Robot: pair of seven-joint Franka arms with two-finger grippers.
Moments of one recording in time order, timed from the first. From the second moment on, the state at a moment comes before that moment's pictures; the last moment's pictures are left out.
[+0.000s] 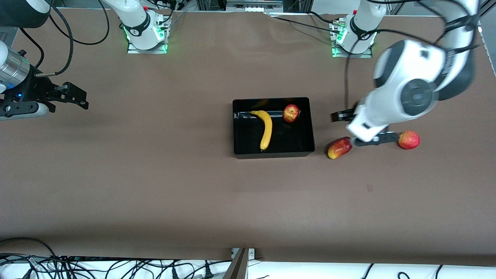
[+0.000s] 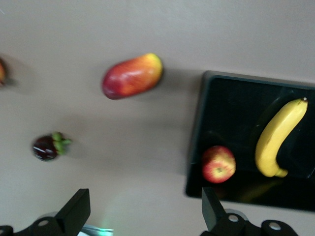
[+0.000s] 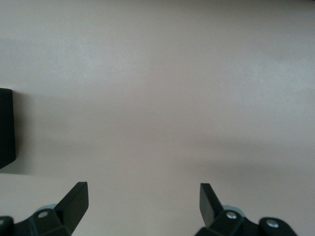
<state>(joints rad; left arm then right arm) -0.31 0.33 -0.05 -1.60 -0.08 1.64 -0.56 0.12 0.06 -0.06 -1.61 0.02 1.68 -0.05</state>
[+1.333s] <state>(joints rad) -0.66 0.59 -0.05 -1.87 0.07 2.06 -1.12 0.12 0.06 -0.06 -1.61 0.02 1.68 -0.05</state>
